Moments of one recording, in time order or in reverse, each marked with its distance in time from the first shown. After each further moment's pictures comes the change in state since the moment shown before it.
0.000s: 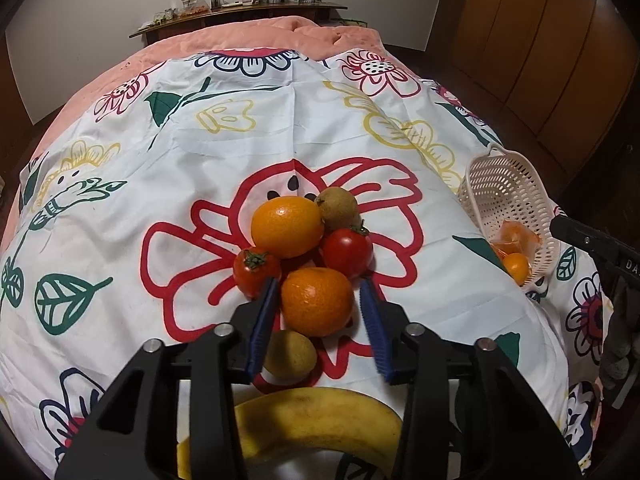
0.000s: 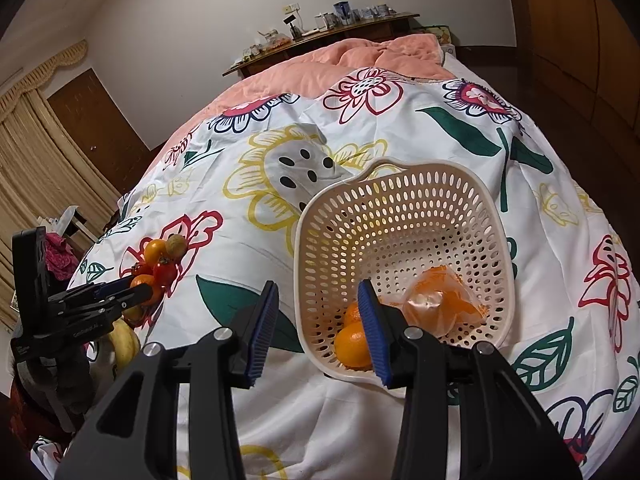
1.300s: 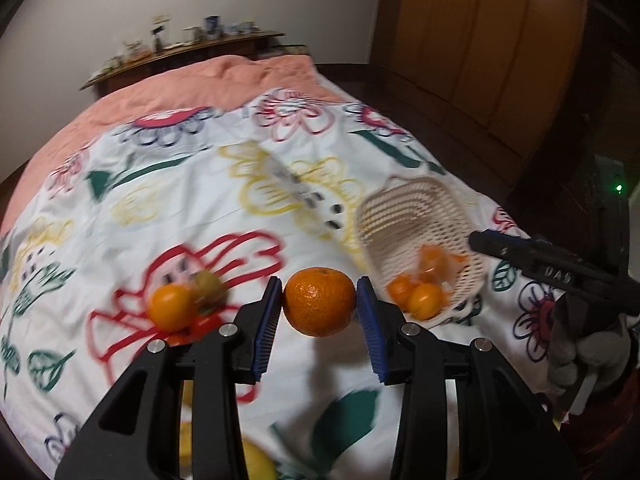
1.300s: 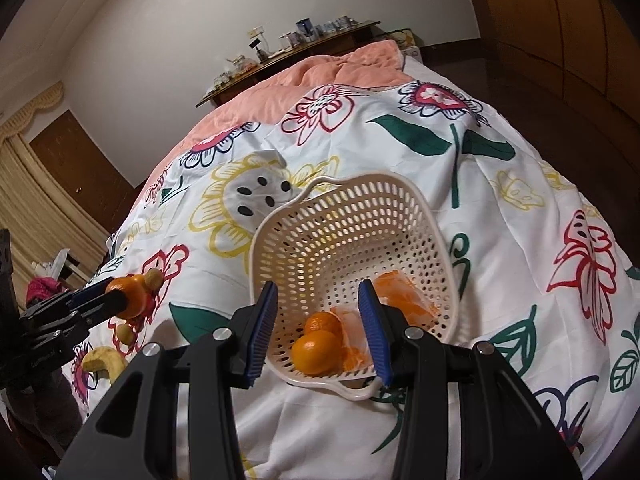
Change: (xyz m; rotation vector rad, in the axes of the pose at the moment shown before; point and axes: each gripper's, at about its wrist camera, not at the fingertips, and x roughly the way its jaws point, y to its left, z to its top) left arm -0.028 -0.091 0.035 0.175 -0.088 -0.137; right arm -0.018 -0.044 -0.001 0.140 -0.072 -0.037
